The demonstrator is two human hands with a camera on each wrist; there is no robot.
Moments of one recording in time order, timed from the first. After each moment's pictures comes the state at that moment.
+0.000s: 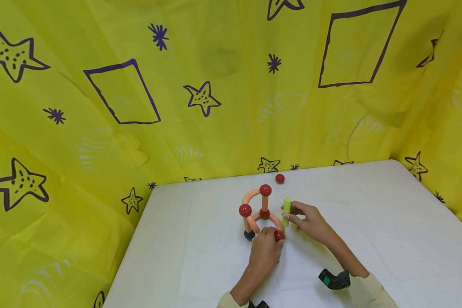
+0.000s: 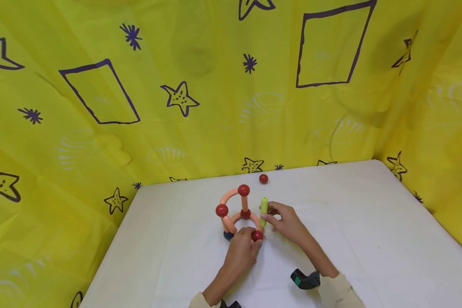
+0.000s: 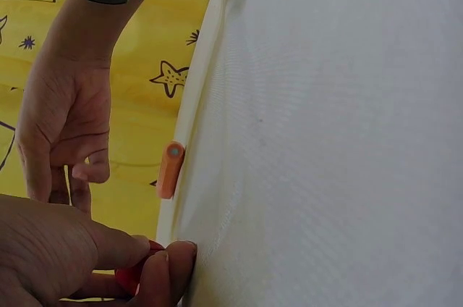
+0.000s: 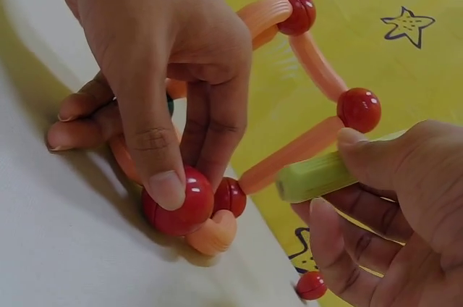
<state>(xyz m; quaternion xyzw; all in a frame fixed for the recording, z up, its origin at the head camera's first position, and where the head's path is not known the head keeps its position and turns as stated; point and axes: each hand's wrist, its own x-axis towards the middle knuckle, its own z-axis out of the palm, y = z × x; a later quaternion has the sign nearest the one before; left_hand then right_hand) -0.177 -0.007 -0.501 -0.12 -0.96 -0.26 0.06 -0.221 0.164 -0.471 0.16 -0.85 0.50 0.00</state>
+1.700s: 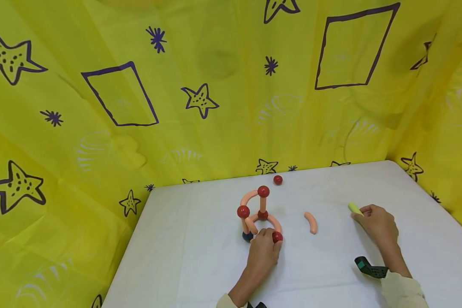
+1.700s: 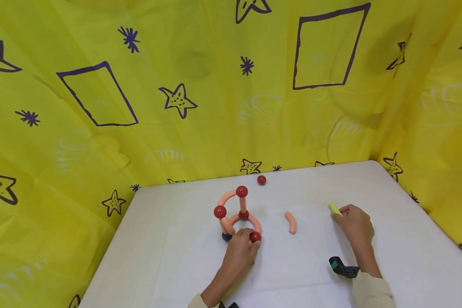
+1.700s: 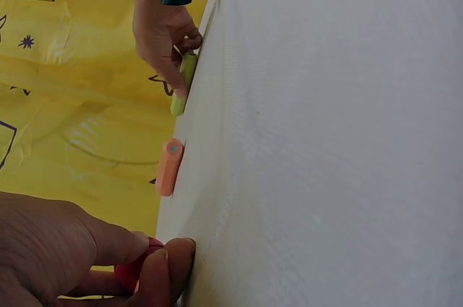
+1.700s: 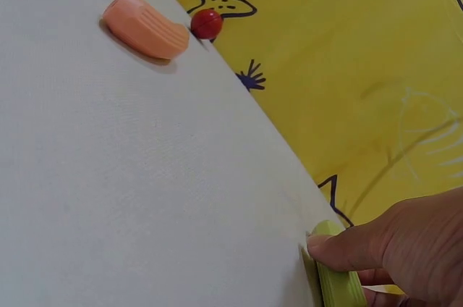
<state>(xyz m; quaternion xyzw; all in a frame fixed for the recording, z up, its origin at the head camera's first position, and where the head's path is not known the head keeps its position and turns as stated) -0.174 -0.009 -0.501 -0.13 -0.96 -0.25 0.07 -0.210 0.313 -0.499 -0.17 -0.93 0.34 0.05</state>
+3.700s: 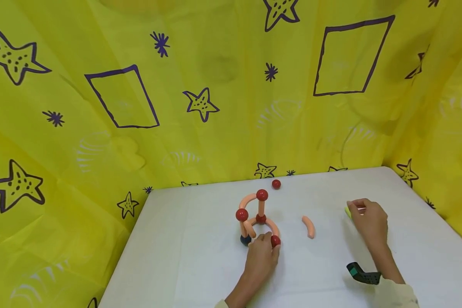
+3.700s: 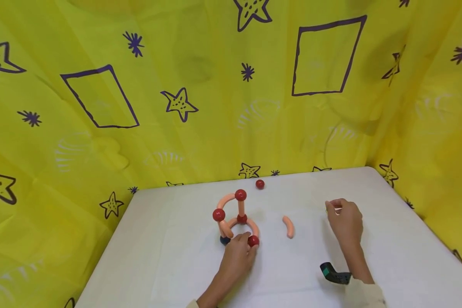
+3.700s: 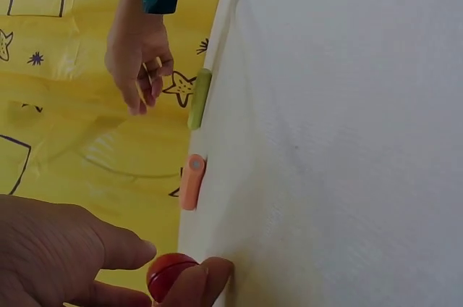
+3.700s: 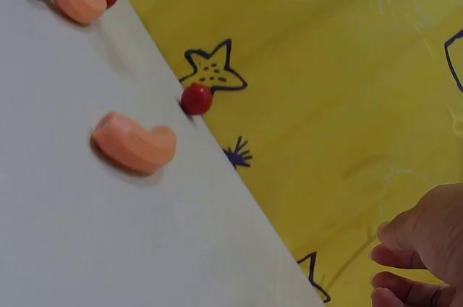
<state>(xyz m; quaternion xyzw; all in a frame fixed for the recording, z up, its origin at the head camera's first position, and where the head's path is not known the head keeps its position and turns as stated) -0.170 -0.008 -0.492 -0.12 -0.96 -0.23 0.05 -0.209 0.279 -0.473 -0.15 -0.90 0.35 0.21</state>
